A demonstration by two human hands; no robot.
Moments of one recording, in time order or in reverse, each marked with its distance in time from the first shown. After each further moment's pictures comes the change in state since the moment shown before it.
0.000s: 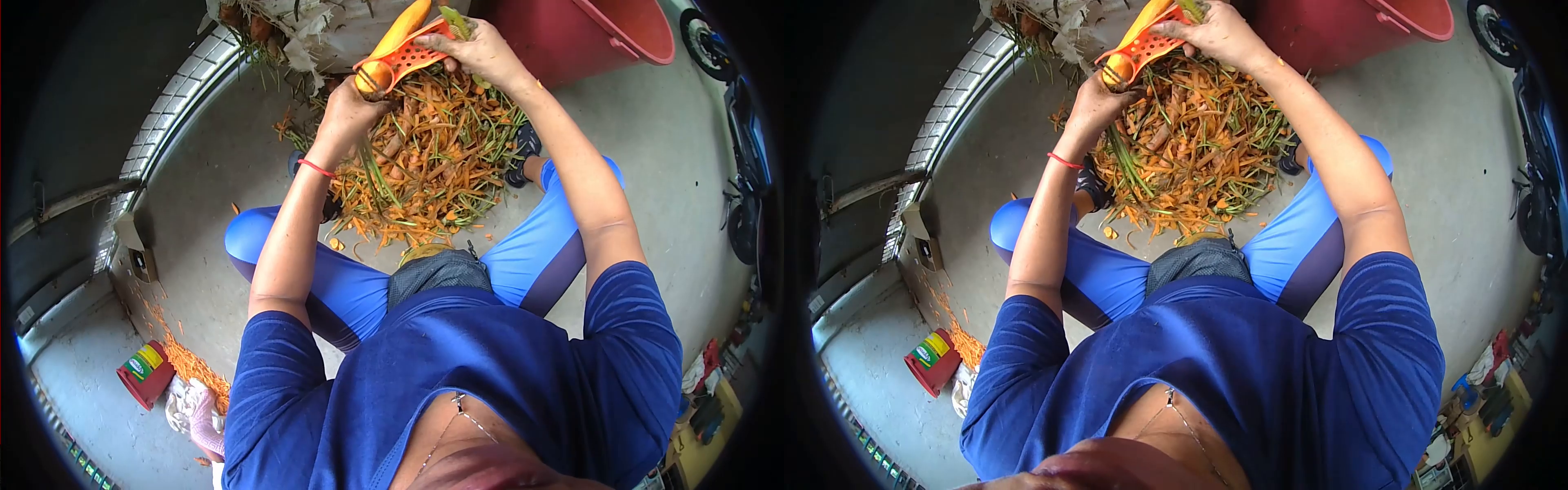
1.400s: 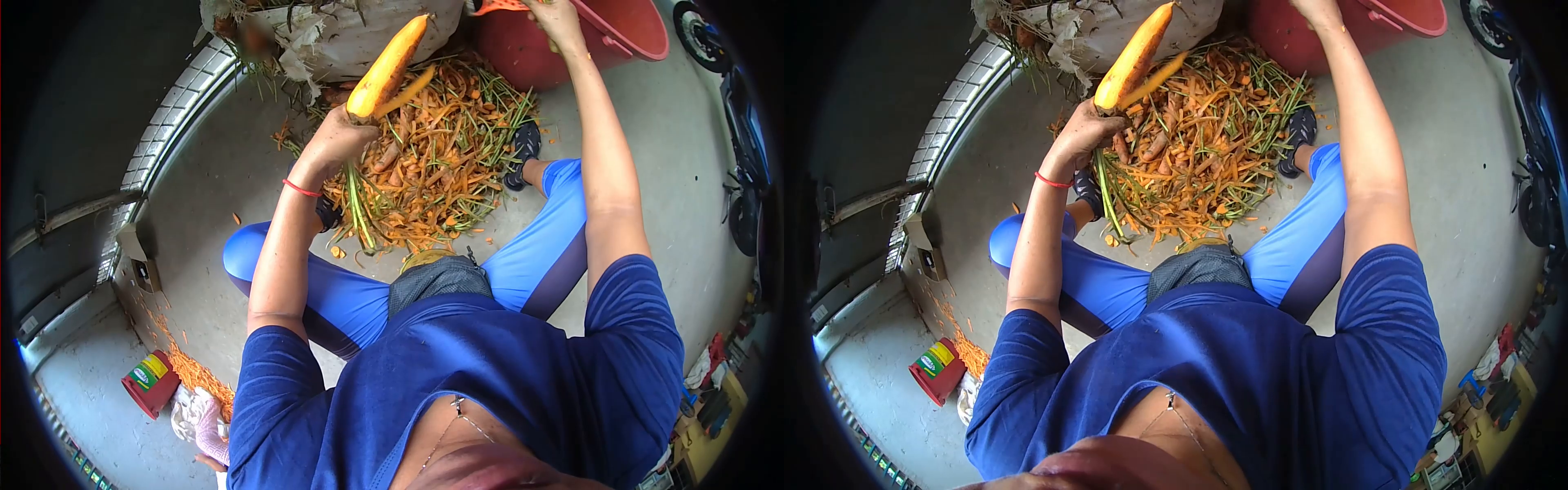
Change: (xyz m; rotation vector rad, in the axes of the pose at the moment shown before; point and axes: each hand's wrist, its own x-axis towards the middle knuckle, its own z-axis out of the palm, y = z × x) left_hand -0.019 0.013 -0.017 -0.259 -0.247 -0.275; right_hand 0.025 0.037 -0.134 -0.216 0.546 0.104
